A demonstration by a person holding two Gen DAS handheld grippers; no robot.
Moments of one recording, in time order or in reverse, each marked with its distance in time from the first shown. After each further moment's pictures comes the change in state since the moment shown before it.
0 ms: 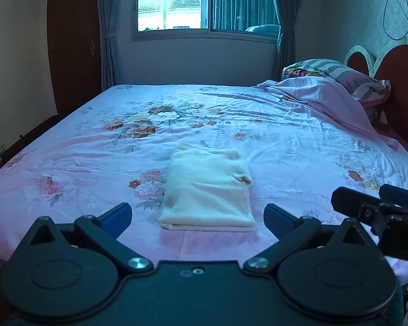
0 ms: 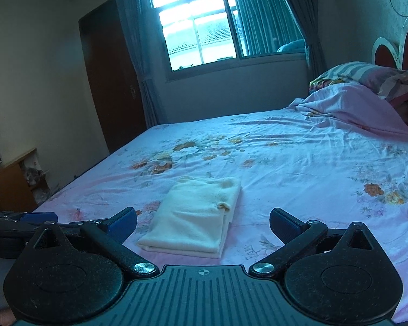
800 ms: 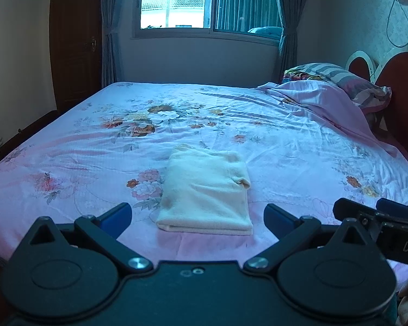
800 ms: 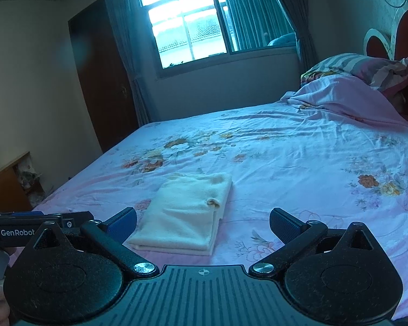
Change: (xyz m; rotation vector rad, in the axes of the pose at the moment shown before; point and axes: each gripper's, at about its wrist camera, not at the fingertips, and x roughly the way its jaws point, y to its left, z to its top) left arm 0.004 0.005 0.005 -0.023 0.007 -0.011; right arm 0.007 -0.018 0.000 0.038 0.023 -0.014
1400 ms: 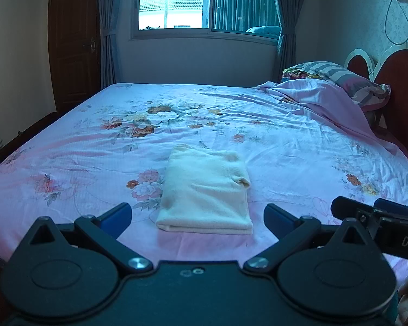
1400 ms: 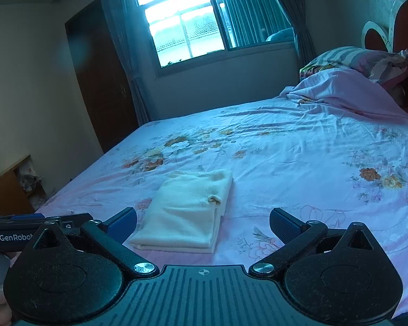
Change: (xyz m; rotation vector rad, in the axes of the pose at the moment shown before) left arm -0.001 -0.002 0.001 0.006 -0.001 0.001; right arm 0.004 -0.004 -0.001 0.029 0.011 0.006
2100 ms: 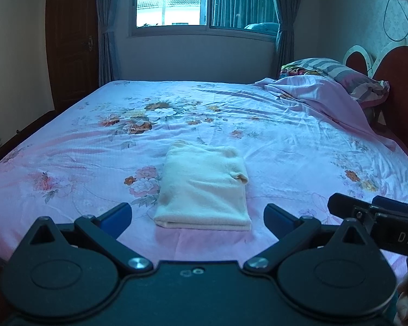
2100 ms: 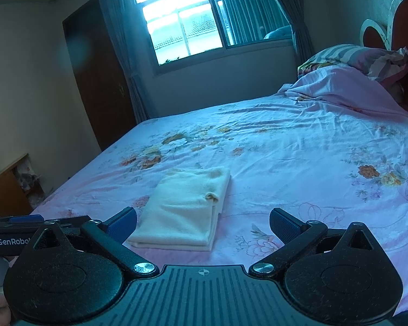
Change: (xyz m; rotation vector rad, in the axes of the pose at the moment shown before) left arm 0.005 0.001 -0.003 0.007 0.016 -0.009; right arm 0.003 0.002 -0.002 0.005 0.009 -0.013
